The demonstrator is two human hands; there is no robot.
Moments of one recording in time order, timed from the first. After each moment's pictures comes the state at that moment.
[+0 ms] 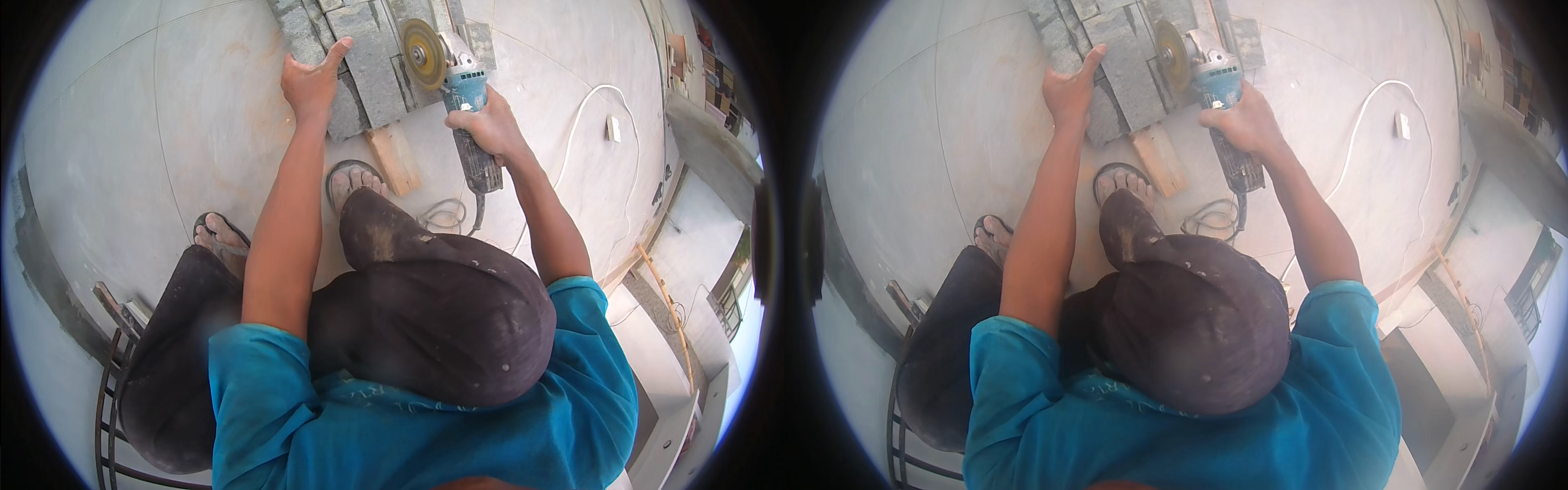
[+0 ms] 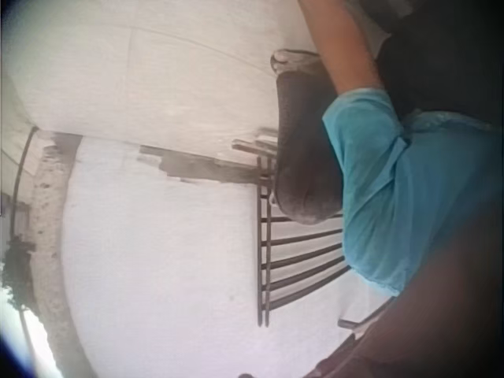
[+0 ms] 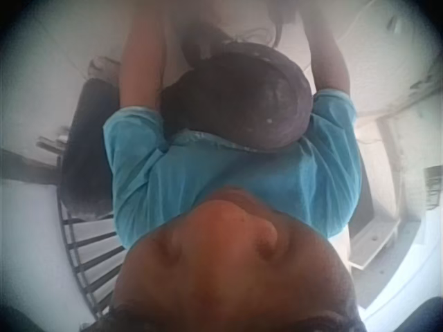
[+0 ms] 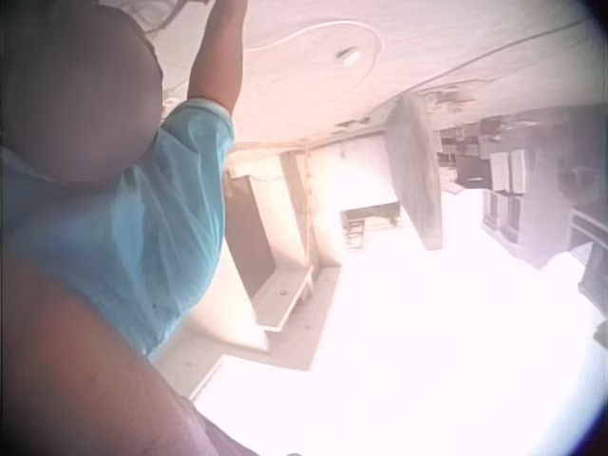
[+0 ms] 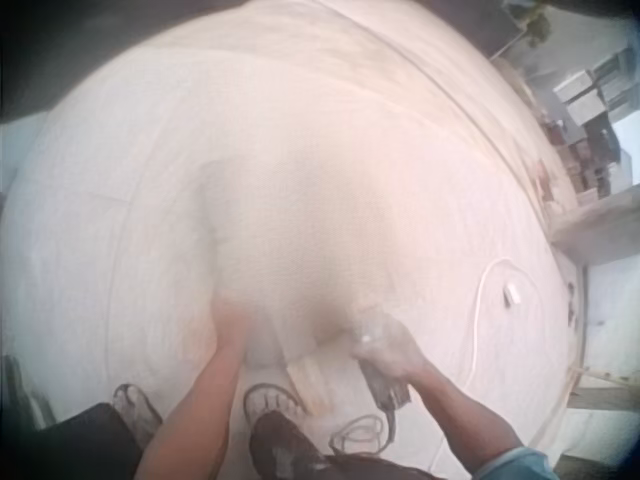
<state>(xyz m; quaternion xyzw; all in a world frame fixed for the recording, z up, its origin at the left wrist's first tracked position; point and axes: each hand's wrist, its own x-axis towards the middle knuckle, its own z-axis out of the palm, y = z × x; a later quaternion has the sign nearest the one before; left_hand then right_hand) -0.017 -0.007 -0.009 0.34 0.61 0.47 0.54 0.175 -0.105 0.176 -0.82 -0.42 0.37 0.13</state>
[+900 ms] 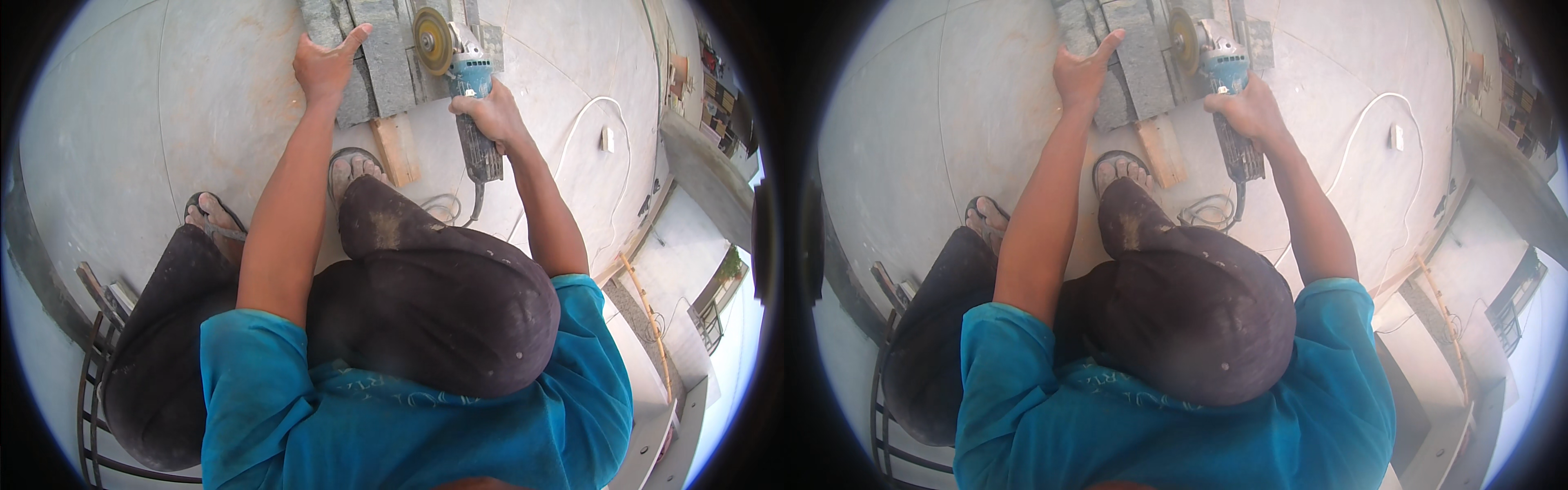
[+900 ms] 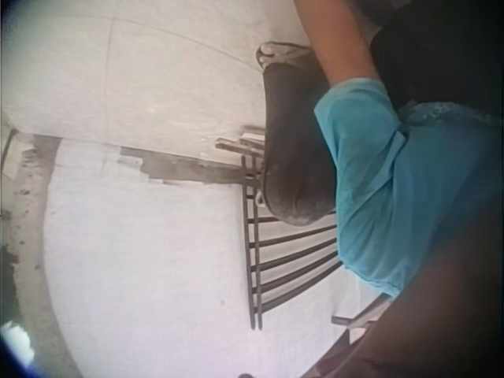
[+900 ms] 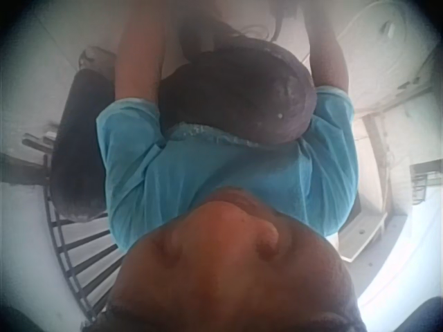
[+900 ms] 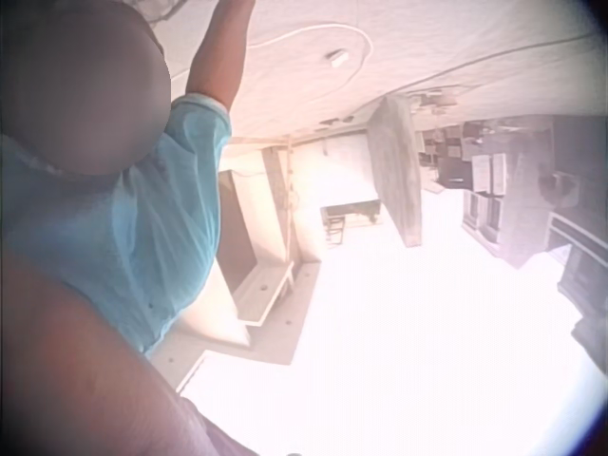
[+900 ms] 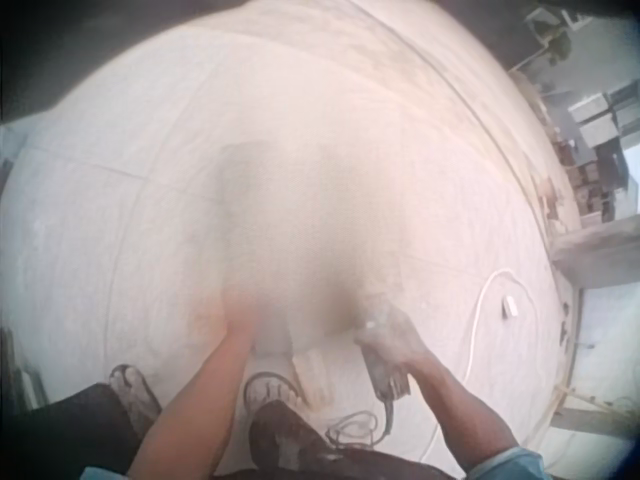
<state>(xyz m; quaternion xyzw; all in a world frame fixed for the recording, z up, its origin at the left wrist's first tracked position) -0.023 -0.014 -0.011 0.34 0.62 0.44 0.56 0.167 -0.091 0.169 -0.83 -0.43 0.35 0.06</state>
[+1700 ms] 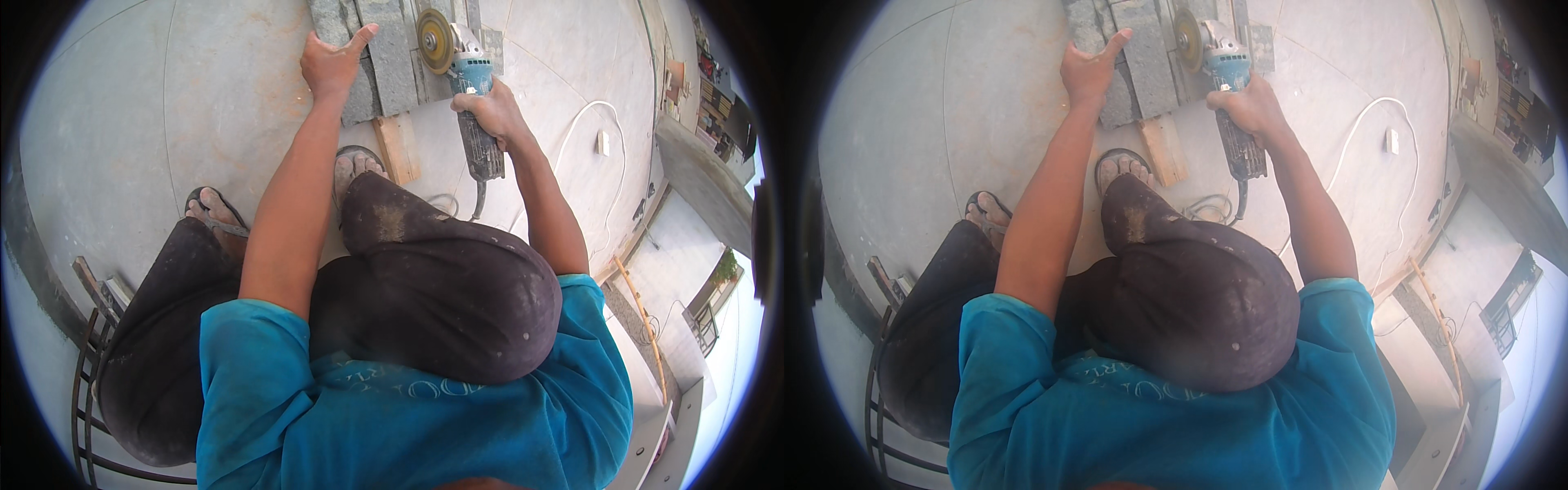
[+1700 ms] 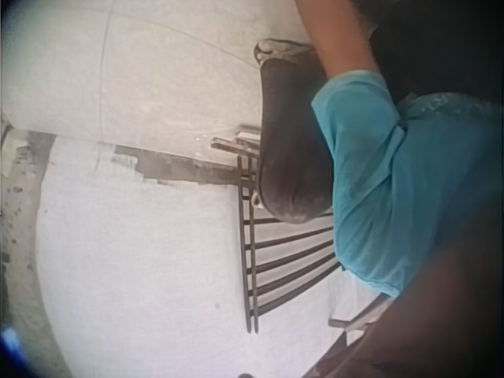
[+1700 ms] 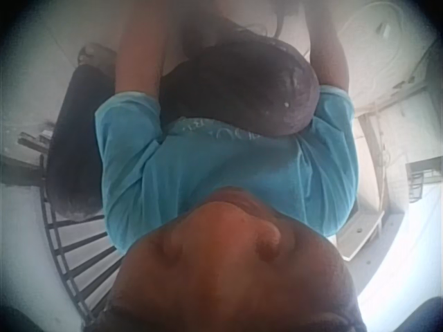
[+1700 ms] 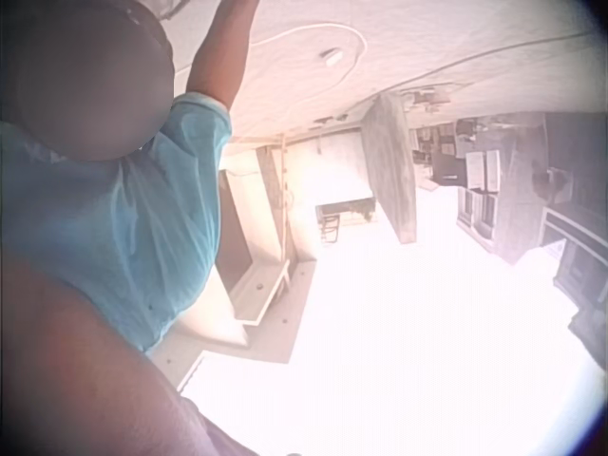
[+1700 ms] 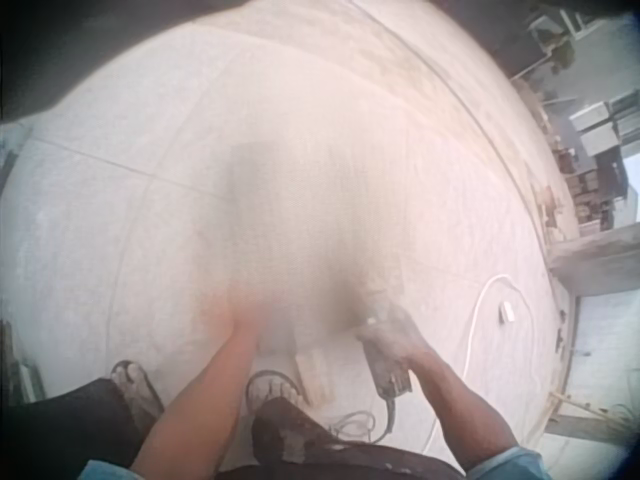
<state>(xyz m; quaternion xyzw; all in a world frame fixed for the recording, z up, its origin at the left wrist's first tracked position) -0.020 -0.018 -0.028 0.38 0.64 0.45 0.50 0.160 -0.088 0.170 -0.83 -0.42 0.35 0.05</state>
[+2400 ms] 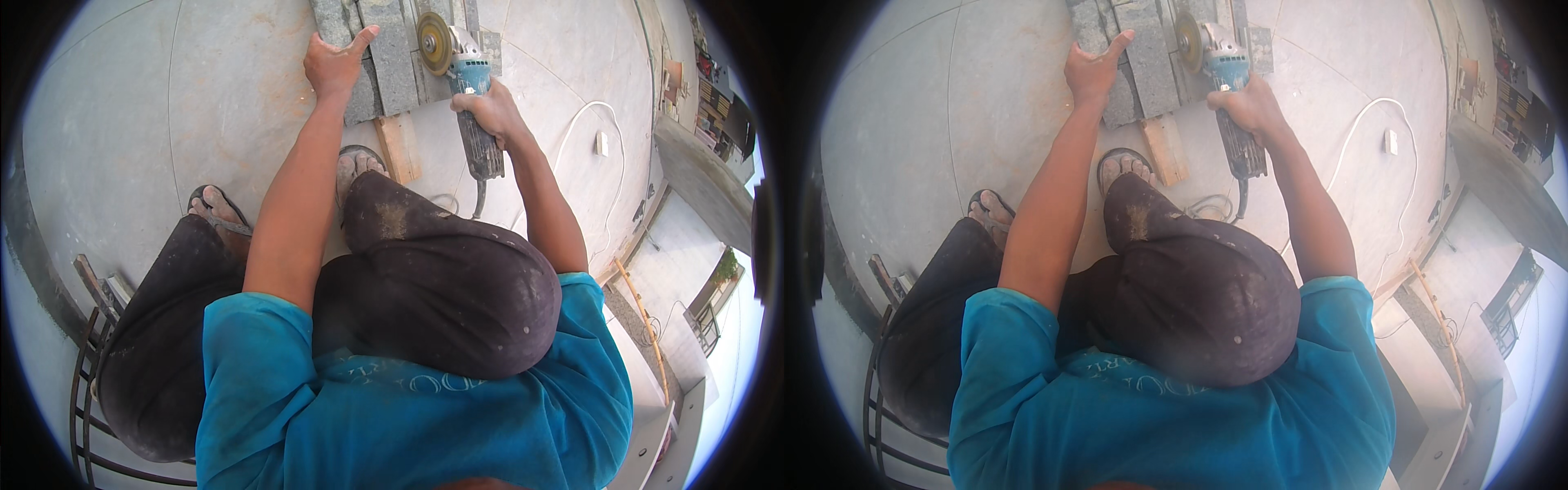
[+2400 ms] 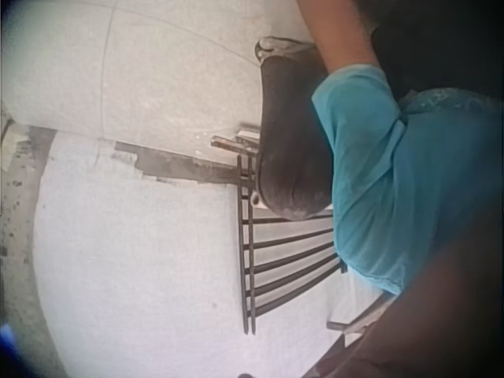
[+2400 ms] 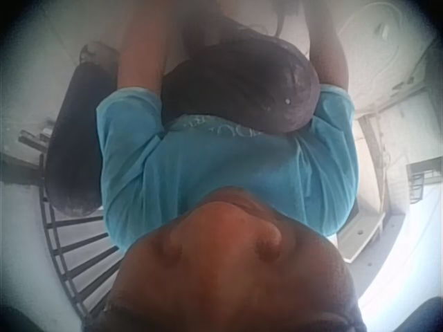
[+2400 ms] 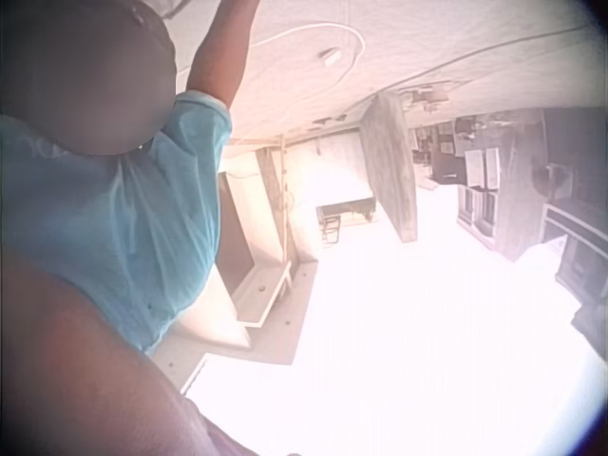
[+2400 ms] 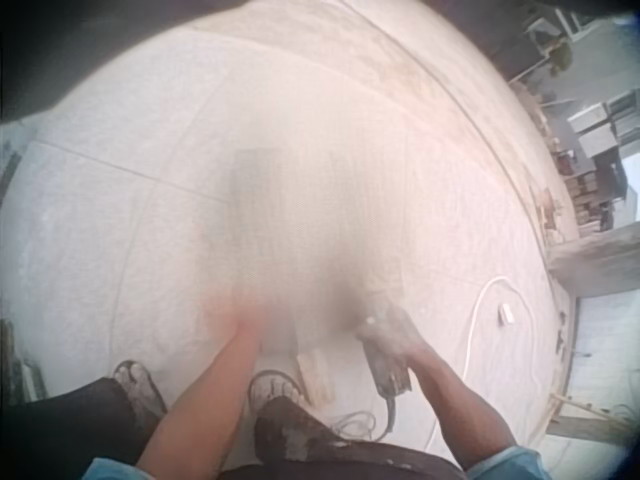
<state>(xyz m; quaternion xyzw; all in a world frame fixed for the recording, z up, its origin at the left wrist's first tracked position) -0.024 -0.022 -0.026 0.37 0.64 0.46 0.50 0.148 -0.091 0.179 -0.83 -0.43 0.35 0.05</state>
